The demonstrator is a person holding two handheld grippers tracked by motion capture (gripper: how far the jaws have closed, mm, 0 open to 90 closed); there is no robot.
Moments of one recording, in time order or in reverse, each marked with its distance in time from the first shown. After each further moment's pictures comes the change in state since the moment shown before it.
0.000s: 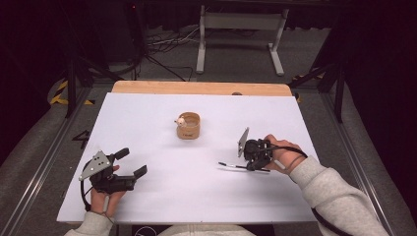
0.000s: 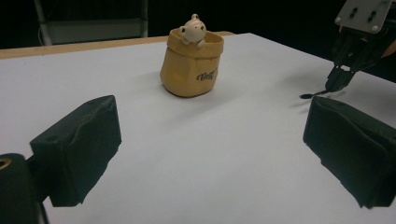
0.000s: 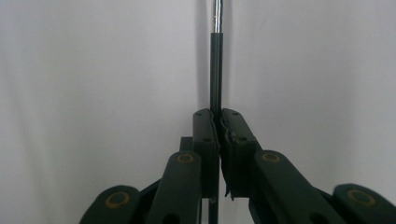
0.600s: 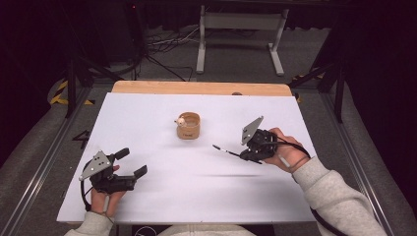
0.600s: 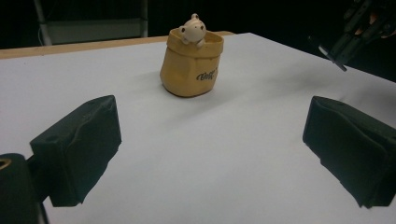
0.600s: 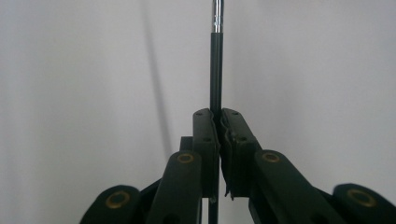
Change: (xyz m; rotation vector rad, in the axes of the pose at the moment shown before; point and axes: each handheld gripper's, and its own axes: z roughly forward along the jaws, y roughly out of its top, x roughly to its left) left arm 0.000 0.000 0.001 -0.002 0.000 -0.001; right arm 0.005 -0.001 -0.039 -0.294 -0.084 0.047
